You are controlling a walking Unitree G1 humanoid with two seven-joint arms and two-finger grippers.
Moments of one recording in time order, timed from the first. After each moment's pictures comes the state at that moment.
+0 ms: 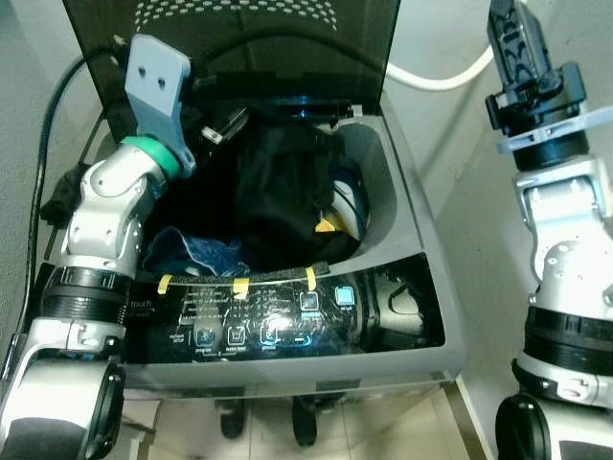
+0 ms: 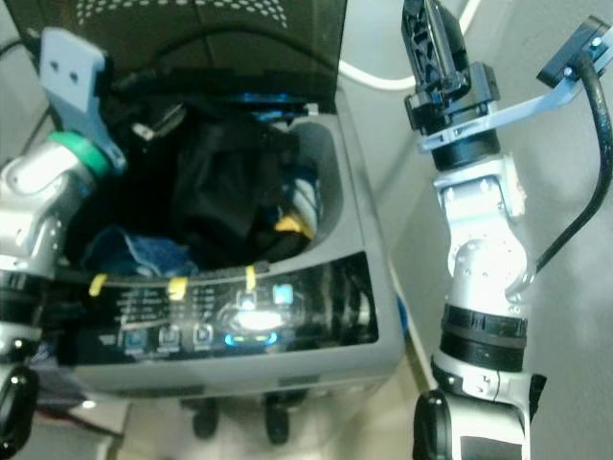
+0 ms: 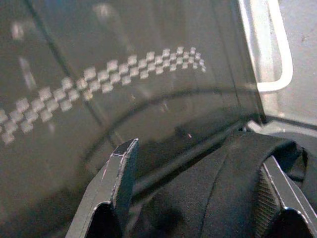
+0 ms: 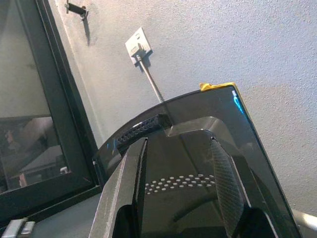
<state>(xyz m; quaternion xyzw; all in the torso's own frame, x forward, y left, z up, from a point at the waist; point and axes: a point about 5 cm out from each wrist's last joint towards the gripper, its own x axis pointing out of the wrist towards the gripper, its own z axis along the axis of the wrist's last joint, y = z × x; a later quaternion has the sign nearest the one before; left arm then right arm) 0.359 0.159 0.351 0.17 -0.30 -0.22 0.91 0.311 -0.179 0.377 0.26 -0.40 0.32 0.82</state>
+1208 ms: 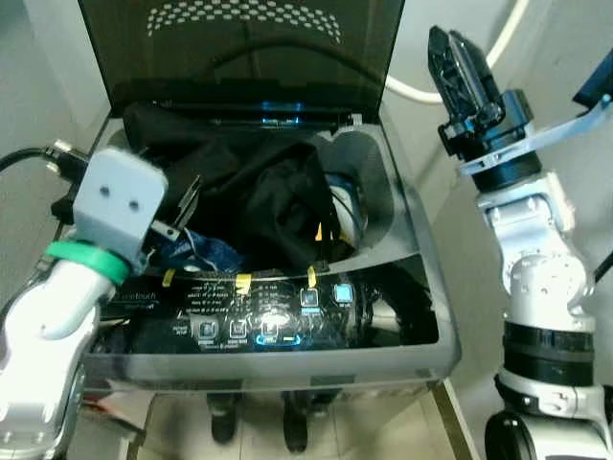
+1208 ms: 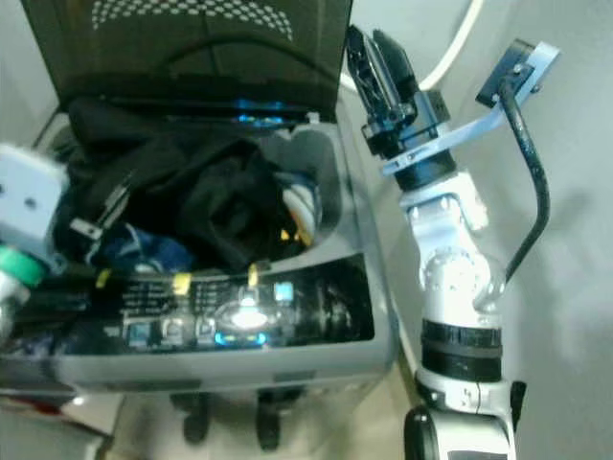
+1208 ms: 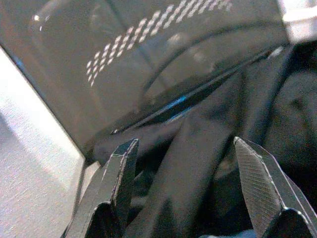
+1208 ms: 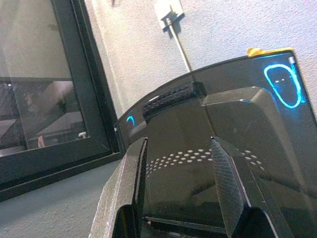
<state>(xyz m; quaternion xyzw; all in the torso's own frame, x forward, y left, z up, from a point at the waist) 0.250 0.183 0.292 0.22 -0.23 -0.10 0.94 0.314 -0.151 0.358 0.23 -0.37 0.35 0.83</state>
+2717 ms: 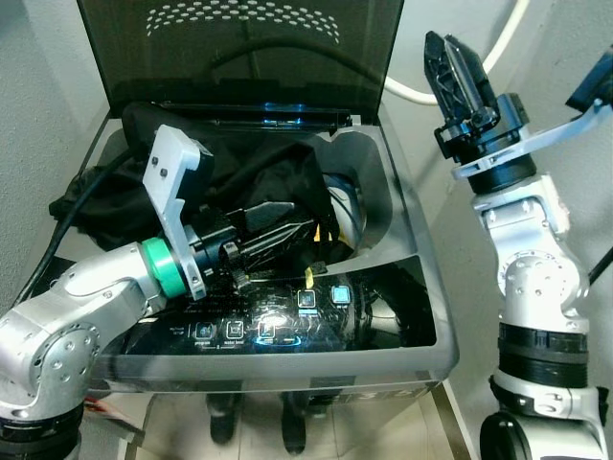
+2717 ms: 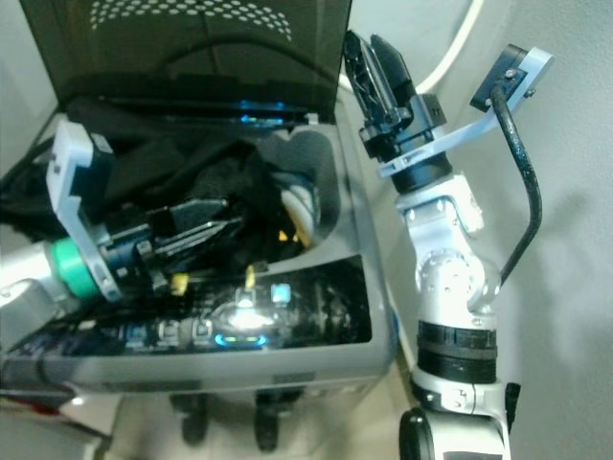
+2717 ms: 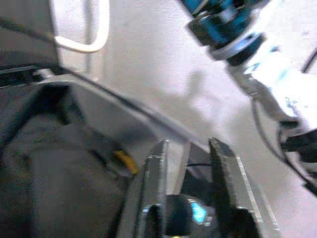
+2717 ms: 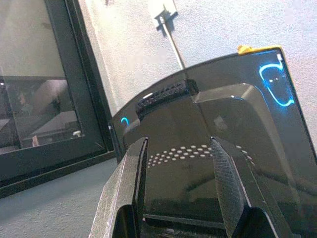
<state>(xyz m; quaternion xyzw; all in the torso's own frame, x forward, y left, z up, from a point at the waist) 0.252 0.123 0.296 -0.02 -0.08 -0.53 0.84 0.316 -0.151 0.351 0.23 -0.36 0.34 0.84</state>
